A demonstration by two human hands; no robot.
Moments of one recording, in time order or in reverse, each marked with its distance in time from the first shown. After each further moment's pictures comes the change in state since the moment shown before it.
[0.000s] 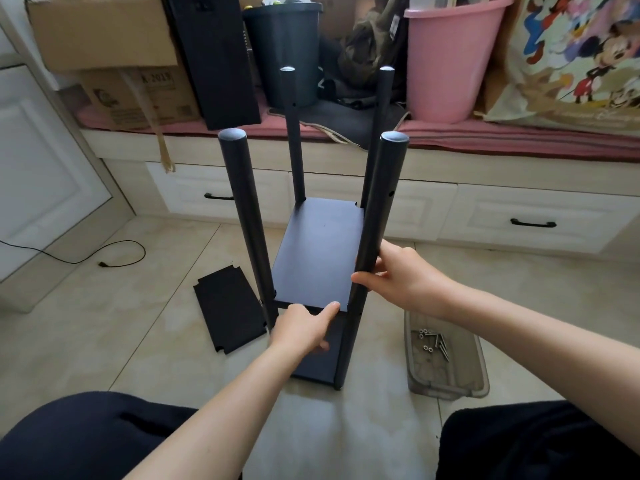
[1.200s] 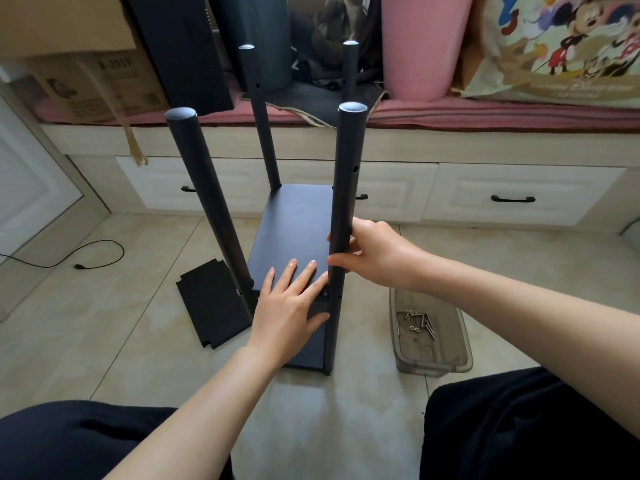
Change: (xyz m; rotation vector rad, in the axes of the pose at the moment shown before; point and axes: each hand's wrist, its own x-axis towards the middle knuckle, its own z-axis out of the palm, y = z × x) left_hand 0.012 -0.020 0.008 0.722 0.278 0.854; right_hand 0.006 -0.007 -0.007 0.004 0.009 -0.035
